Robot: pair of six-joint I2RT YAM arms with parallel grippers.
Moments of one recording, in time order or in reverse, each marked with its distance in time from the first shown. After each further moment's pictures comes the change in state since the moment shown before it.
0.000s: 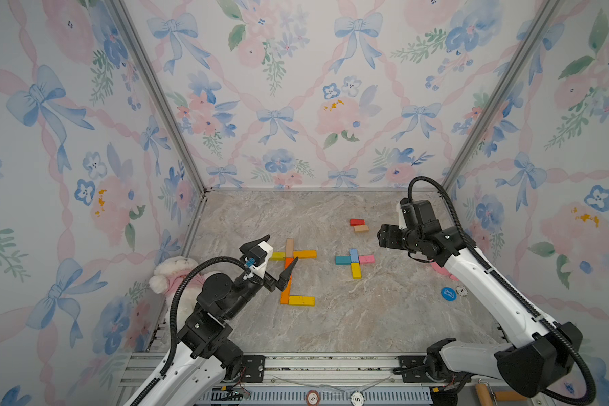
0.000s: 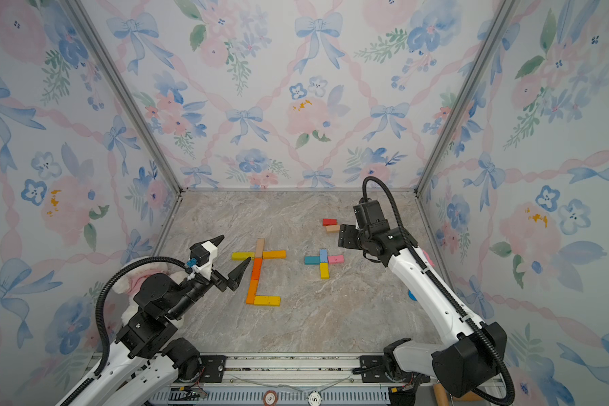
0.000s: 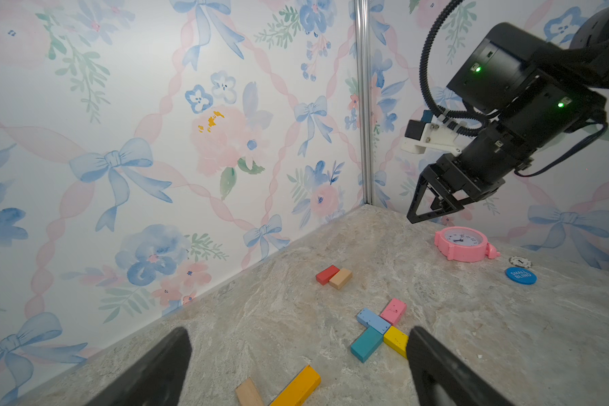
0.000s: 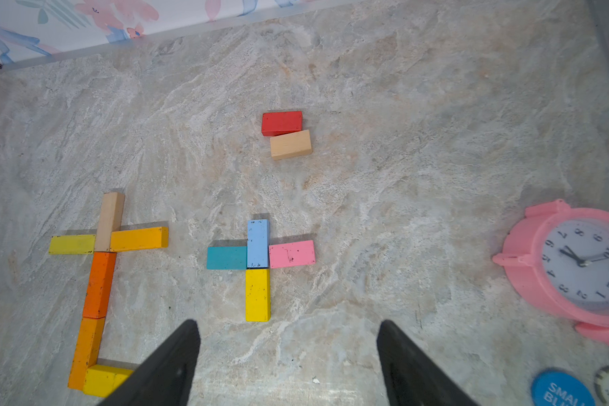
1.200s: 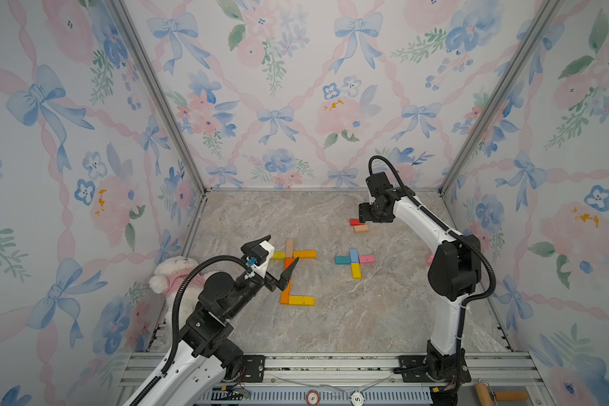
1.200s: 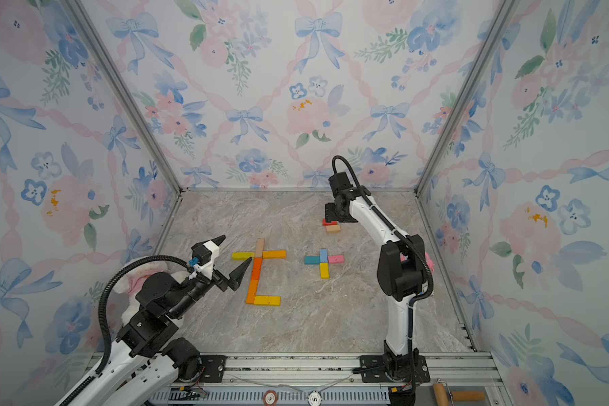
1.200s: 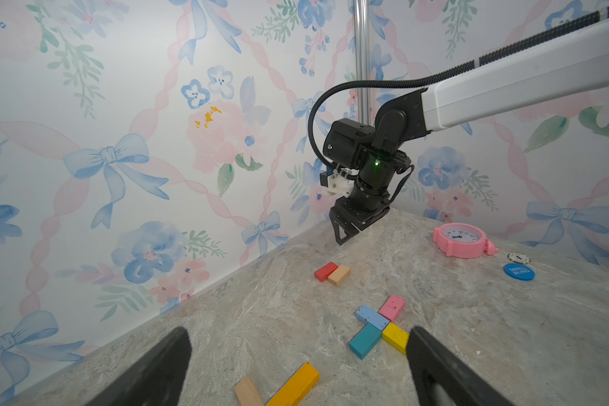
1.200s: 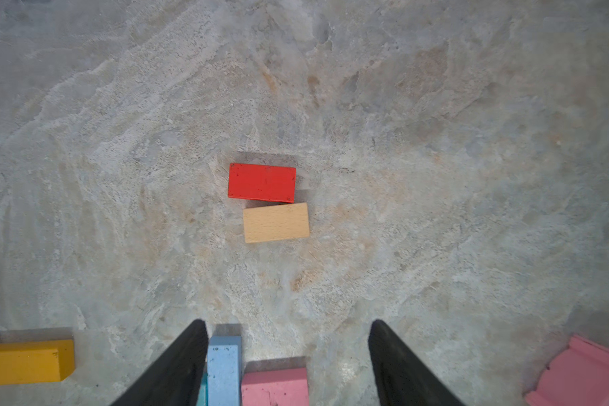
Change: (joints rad) left arm 0.000 0.011 0.000 0.000 0.005 0.000; right arm -0.051 0.754 0.611 -0.095 0.040 -0.138
